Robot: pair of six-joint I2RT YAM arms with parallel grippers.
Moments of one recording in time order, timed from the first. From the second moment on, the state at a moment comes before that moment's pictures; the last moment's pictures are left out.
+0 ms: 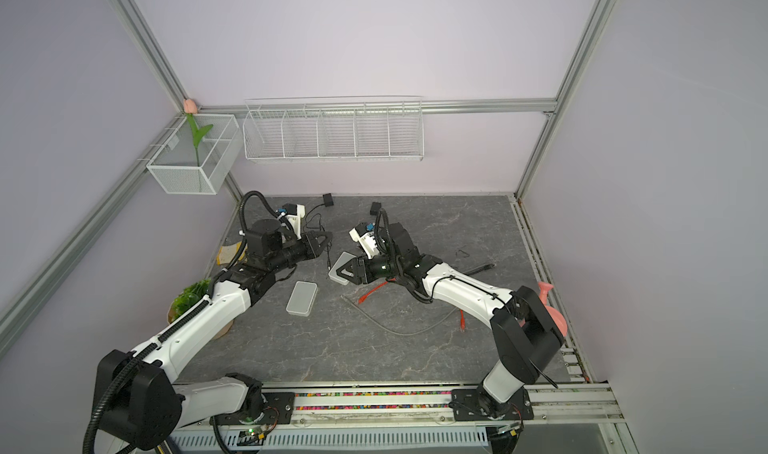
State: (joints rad) left arm -0.39 1.25 0.89 0.01 0.38 -0.60; right arm 0.75 1.62 1.12 0.01 -0.64 0.51
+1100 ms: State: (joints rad) left arm -0.40 1.20 0.84 0.05 0.38 -0.63; right arm 0.76 1.77 1.30 0.00 -0.68 0.50
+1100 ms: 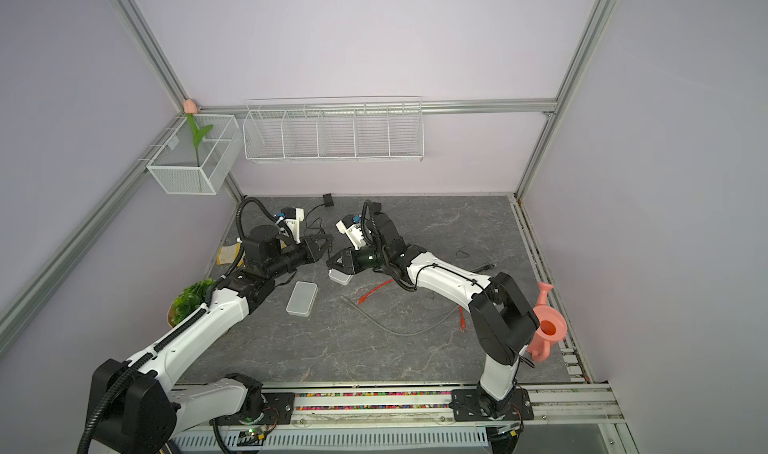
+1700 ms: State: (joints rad) left arm -0.40 1.09 0.84 -0.10 0.22 -0.56; right arm 0.74 1.77 1.29 0.03 -0.68 0.54
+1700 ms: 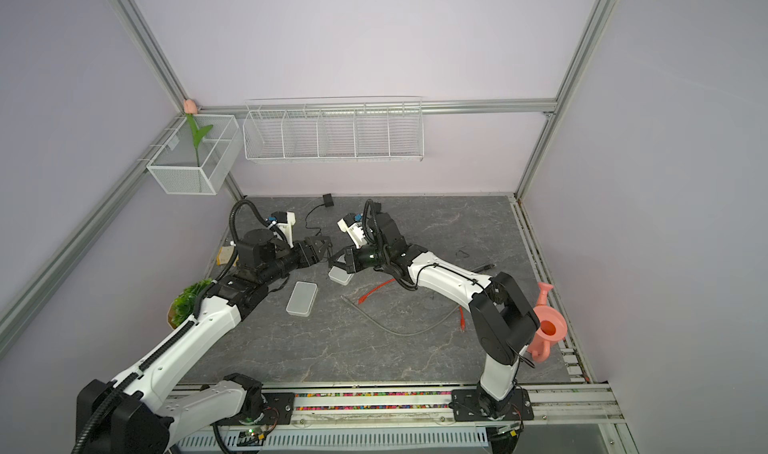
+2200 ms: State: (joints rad) left arm -0.40 0.99 0.77 -0.37 0.04 -0.47; right arm 0.57 1.71 1.19 0.05 -0.61 0.65
